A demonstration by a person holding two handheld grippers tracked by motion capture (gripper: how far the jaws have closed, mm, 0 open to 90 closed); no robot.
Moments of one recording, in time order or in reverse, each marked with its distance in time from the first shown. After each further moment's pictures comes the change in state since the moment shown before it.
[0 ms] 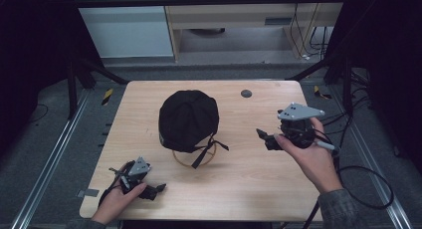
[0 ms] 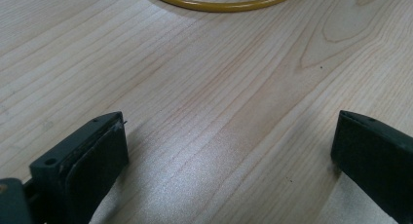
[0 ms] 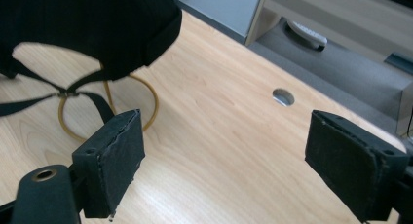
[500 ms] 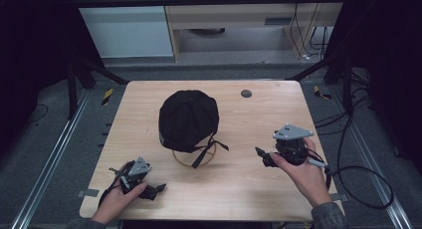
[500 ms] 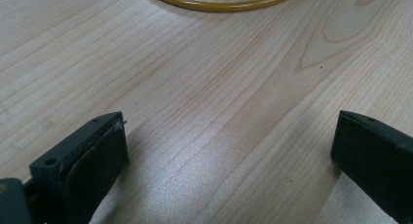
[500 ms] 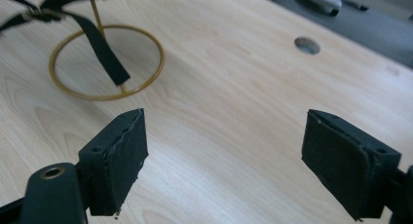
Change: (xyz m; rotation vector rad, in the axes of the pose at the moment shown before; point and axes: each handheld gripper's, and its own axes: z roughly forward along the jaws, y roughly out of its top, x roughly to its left) left arm 0.000 0.000 0.000 0.000 0.000 0.000; right arm 0.016 -0.060 0.027 0.085 0.012 0.057
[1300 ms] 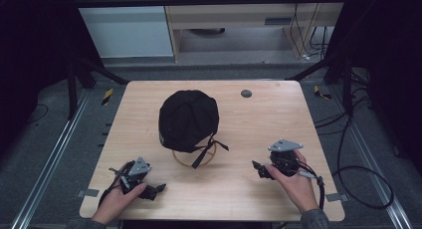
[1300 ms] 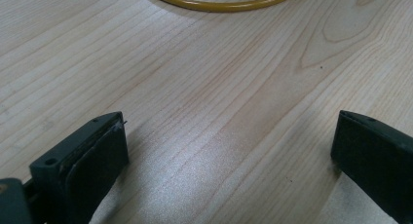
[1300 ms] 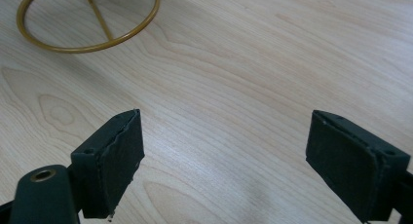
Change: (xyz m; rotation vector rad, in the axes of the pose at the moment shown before) left arm 0.000 0.000 0.000 0.000 0.001 -0.001; right arm 0.006 -0.056 0.045 0.084 0.033 0.109
